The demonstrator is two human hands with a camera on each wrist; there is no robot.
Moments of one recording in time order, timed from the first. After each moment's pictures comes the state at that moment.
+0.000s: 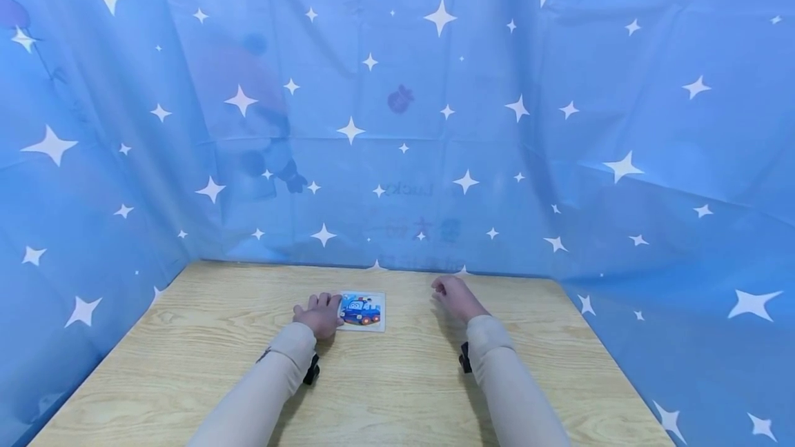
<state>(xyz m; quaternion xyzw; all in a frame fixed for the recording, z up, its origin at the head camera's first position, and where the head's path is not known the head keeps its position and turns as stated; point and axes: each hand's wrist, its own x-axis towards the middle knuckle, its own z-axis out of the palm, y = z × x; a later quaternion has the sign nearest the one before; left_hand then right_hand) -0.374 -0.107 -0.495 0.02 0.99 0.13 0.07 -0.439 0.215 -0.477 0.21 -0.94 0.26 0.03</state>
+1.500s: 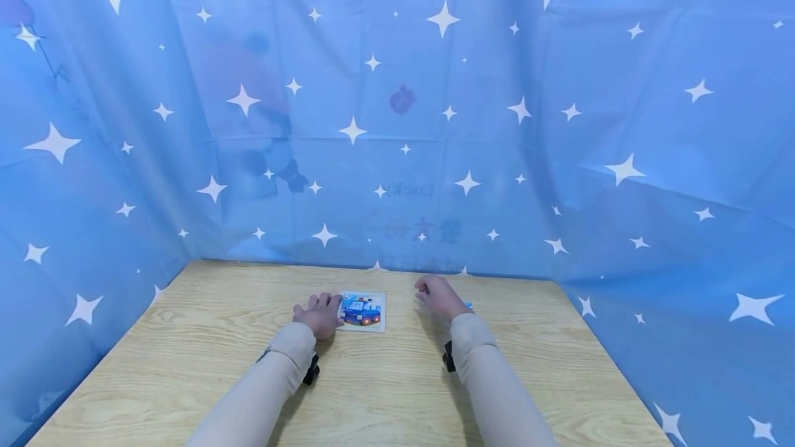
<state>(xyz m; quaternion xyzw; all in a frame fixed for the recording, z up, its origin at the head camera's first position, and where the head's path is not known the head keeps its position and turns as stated) -0.372 -0.109 -0.493 0.03 0.99 0.15 0.06 -0.441 0.177 -0.476 0.20 -0.94 0.29 0.01</state>
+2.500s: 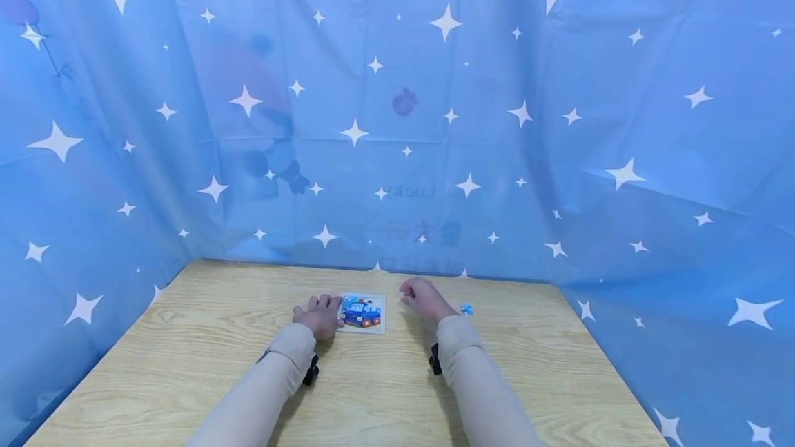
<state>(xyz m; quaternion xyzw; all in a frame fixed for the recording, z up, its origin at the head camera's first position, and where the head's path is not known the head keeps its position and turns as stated) -0.378 -0.113 -0.498 0.02 0.98 0.17 0.07 -0.437 0.146 -0.478 0.22 -0.93 0.29 0.00</state>
